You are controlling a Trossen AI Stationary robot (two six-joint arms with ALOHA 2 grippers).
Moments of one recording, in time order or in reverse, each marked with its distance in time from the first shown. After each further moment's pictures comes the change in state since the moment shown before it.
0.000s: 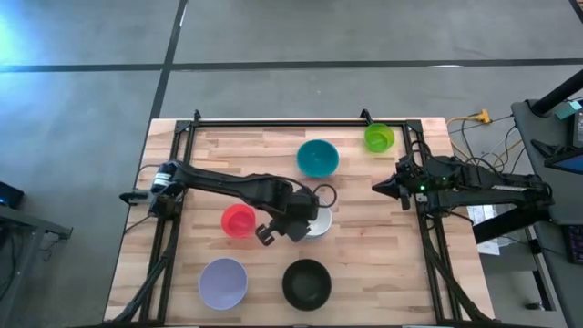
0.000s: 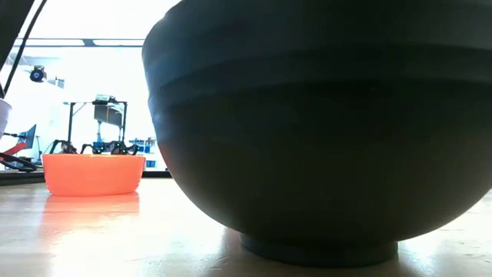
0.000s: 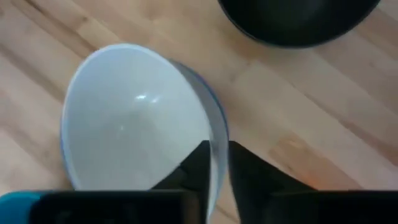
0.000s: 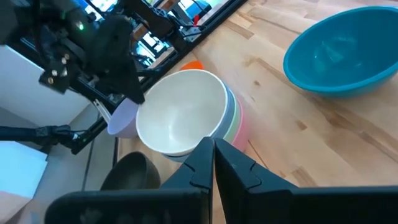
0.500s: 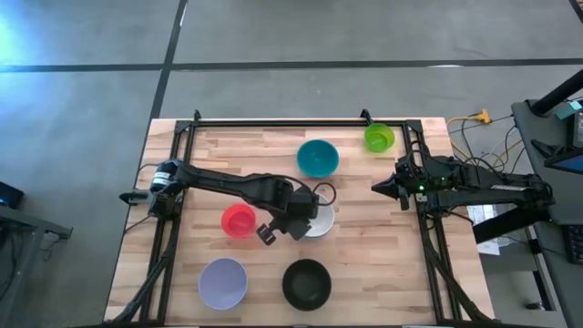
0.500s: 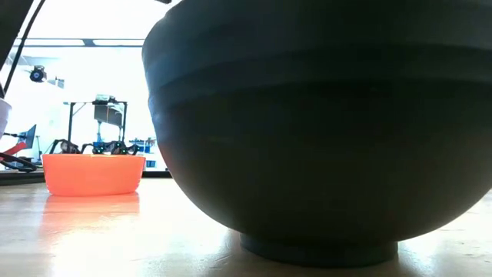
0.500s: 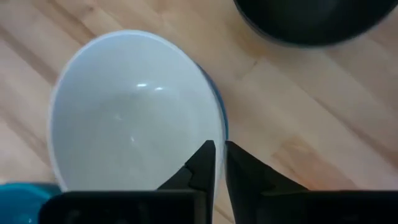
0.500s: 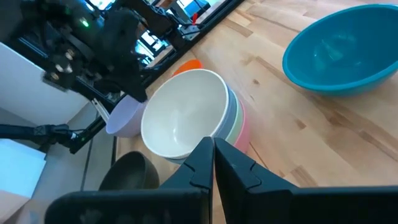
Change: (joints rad) left arm 0.013 -0.028 -0.052 0.044 -0.003 -0.048; right arm 0.000 0.011 0.000 0.004 0.000 0.002
